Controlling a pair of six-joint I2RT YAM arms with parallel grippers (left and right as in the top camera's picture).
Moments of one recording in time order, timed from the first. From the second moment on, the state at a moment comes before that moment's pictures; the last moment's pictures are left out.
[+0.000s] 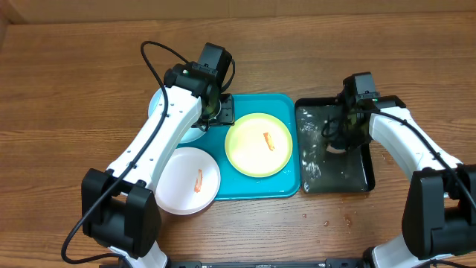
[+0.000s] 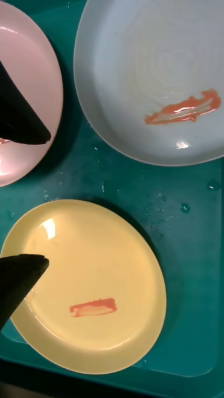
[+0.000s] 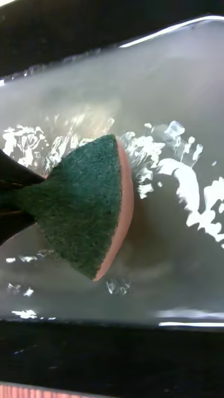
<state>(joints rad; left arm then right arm) -0.38 1.82 1.55 -1.07 0.02 -0.43 0.12 1.74 1.12 -0.77 -0.04 0.20</state>
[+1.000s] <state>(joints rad) -0.38 1.82 1.12 -0.66 0.12 -0.48 0.12 1.74 1.12 -0.78 -0.03 0.20</state>
